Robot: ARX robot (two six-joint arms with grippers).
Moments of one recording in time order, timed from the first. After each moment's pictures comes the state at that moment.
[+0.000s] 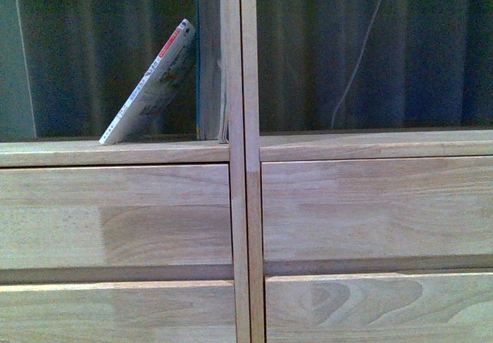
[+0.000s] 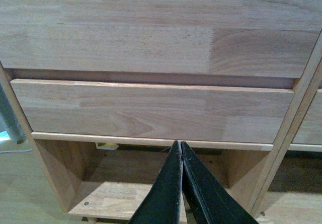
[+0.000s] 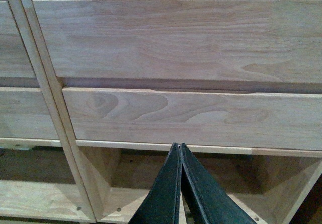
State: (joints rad) left arm 0.00 0.36 0.04 0.32 0.00 0.00; right arm 0.00 0.36 0.07 0.29 0.00 0.01
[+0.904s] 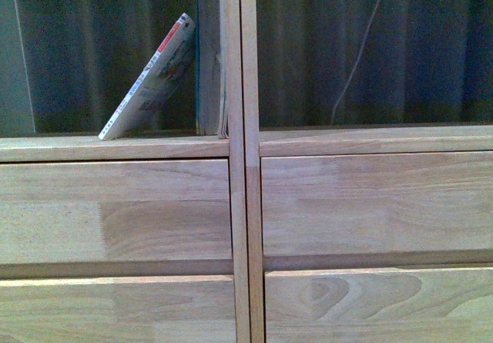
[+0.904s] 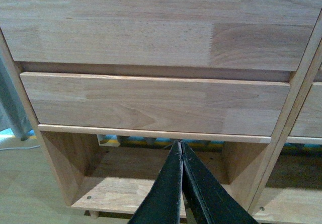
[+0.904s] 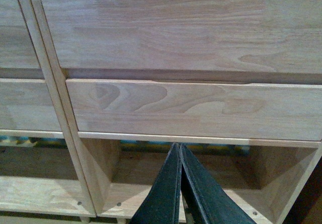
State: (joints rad) left arm 0.00 0.01 0.01 0.00 0.00 0.00; right arm 0.00 0.01 0.01 0.00 0.00 0.00
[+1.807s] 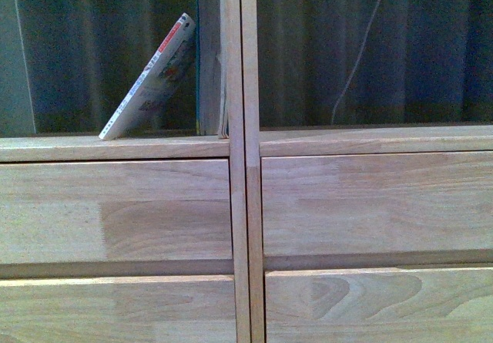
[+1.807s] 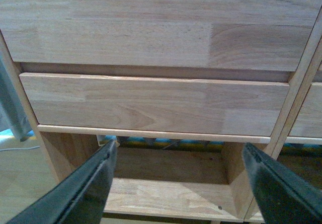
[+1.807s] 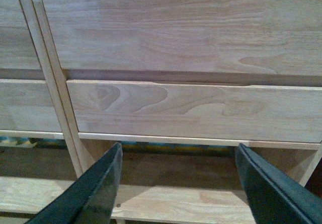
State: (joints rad) left arm 0.00 0.01 0.01 0.00 0.00 0.00; right arm 0.00 0.01 0.01 0.00 0.00 0.00
